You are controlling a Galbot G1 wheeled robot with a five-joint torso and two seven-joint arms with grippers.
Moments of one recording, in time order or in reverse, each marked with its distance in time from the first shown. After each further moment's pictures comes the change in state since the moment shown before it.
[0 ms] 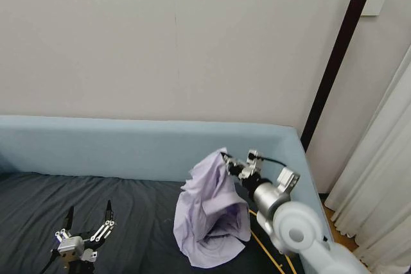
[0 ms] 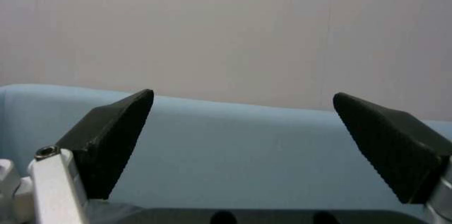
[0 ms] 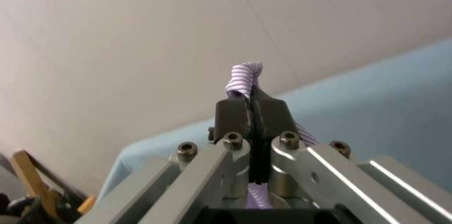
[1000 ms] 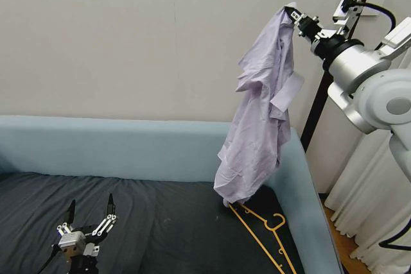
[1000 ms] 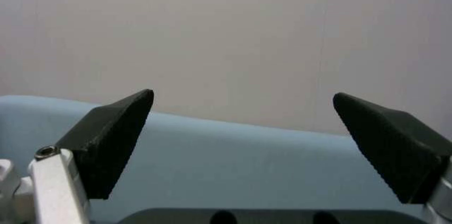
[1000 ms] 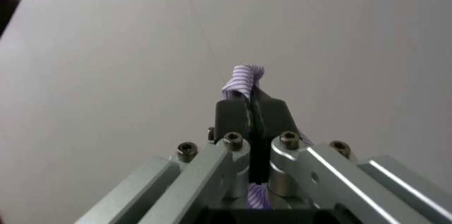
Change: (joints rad) left arm -0.015 -0.001 0.005 -0.029 -0.019 -0.016 0.000; right arm 0.531 -0.224 0.087 -0.079 0.246 -0.116 0.032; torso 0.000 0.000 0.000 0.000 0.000
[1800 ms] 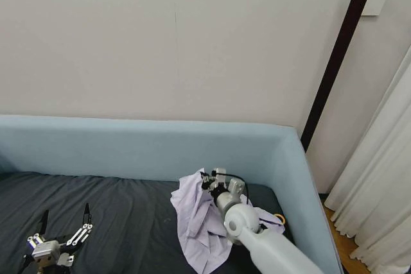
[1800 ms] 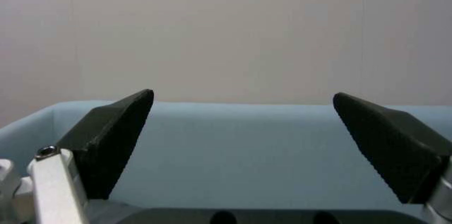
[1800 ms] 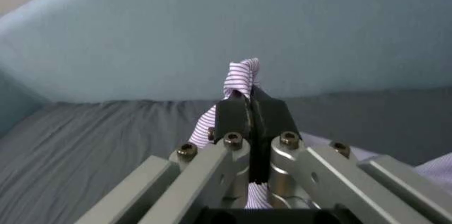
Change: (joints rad) left arm 0.032 0.044 -0.118 0.060 0.013 -0.008 0.000; right arm -0.548 0.578 -0.354 -0.615 -0.675 0.154 -0.169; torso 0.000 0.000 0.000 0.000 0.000
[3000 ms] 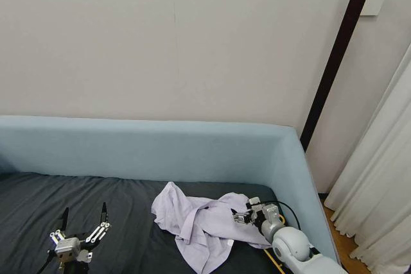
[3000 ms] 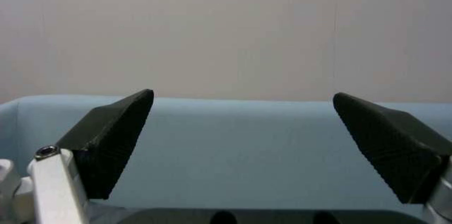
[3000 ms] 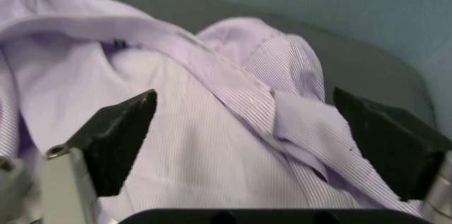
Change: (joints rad) left arm -0.048 -0.022 0.086 0.046 0.046 -0.019 0.000; right arm -0.214 -0.284 0.242 0.077 -0.407 -0.273 -0.270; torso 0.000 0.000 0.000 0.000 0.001
